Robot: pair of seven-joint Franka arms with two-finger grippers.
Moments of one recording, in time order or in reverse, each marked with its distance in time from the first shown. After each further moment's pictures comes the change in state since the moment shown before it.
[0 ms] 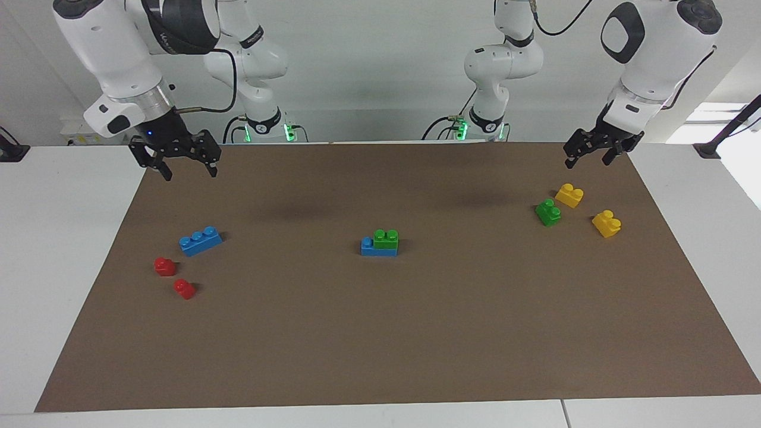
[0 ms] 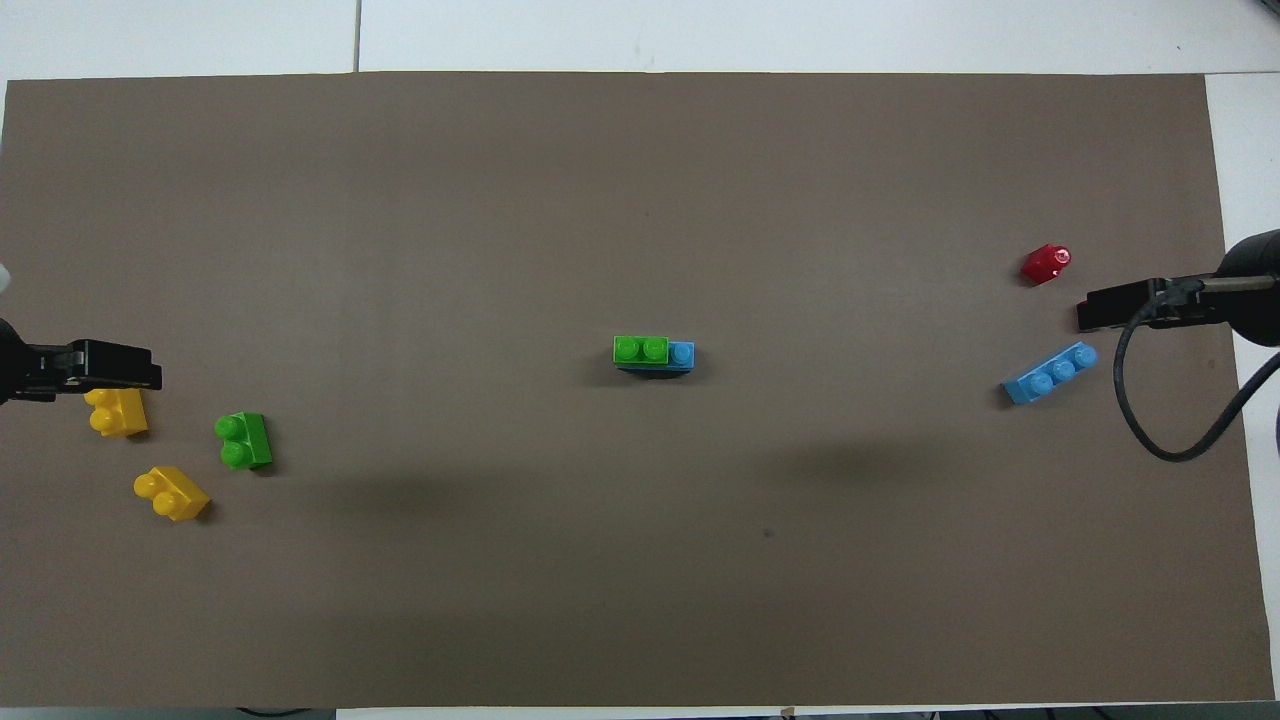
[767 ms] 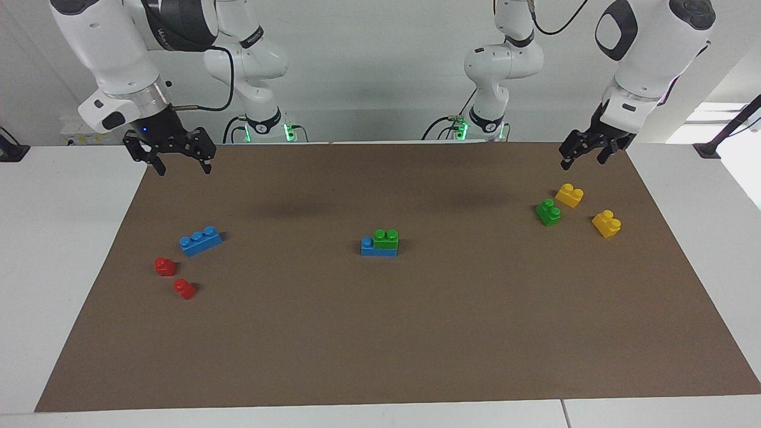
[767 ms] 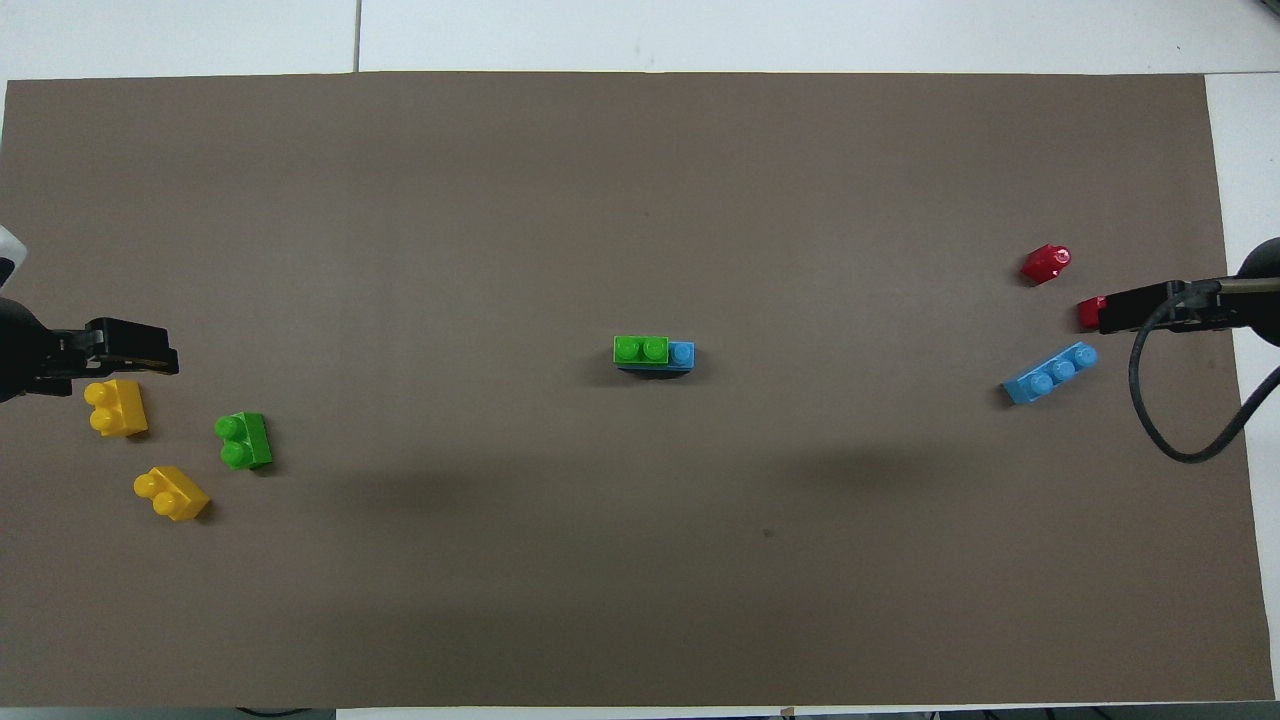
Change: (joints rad) left arm -0.016 0.035 -0.019 0.050 0.000 -0.025 -0.133; right arm -0.005 -0.002 -0.001 0.022 -0.039 -0.034 0.007
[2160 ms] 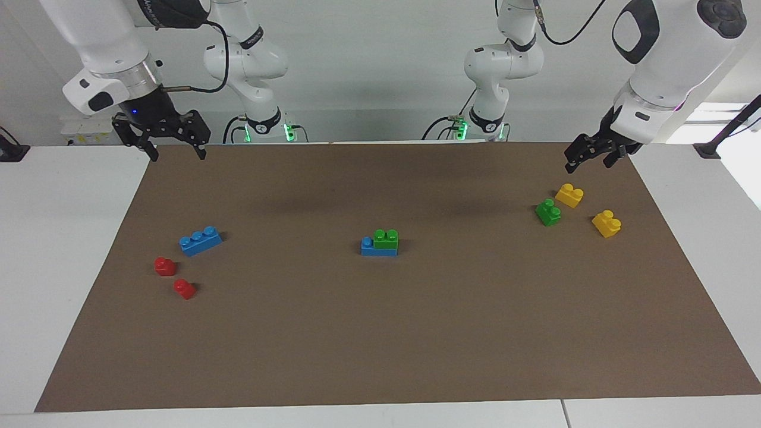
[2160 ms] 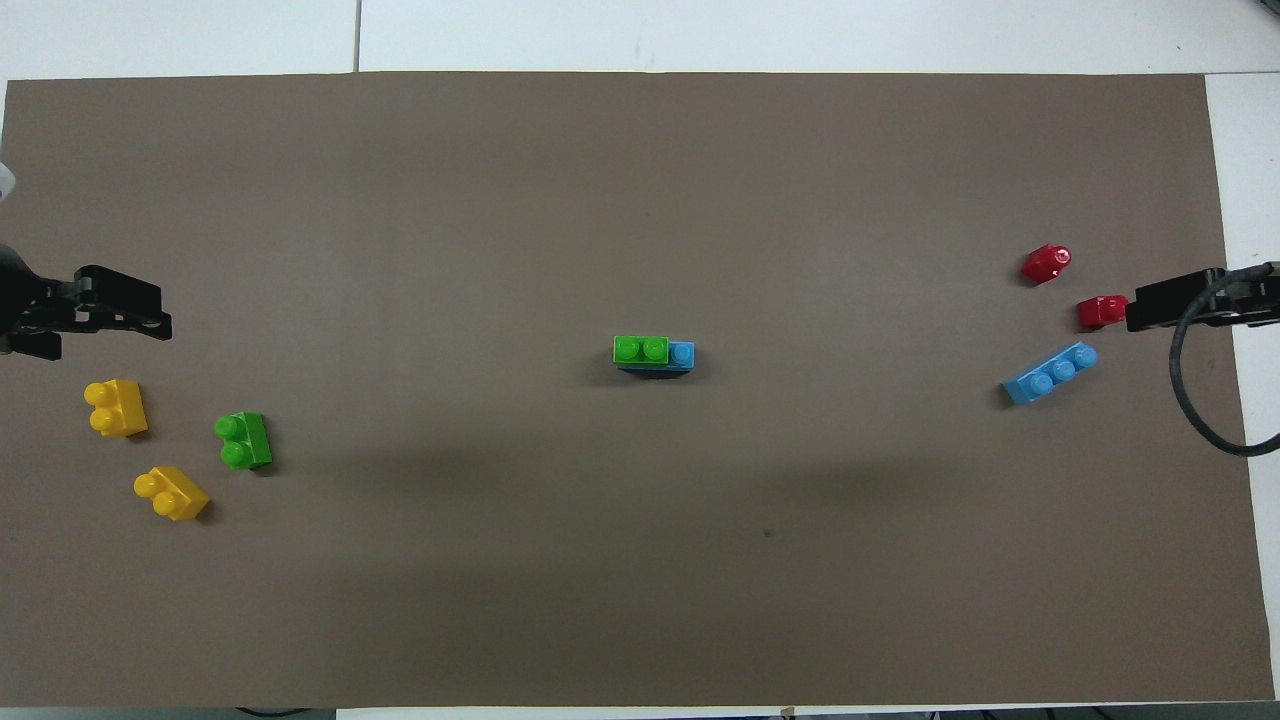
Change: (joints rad) left arm -0.019 0.132 0.002 0.223 0.000 -0.148 0.000; right arm -0.002 0.035 0.009 0.141 0.000 -0.139 0.002
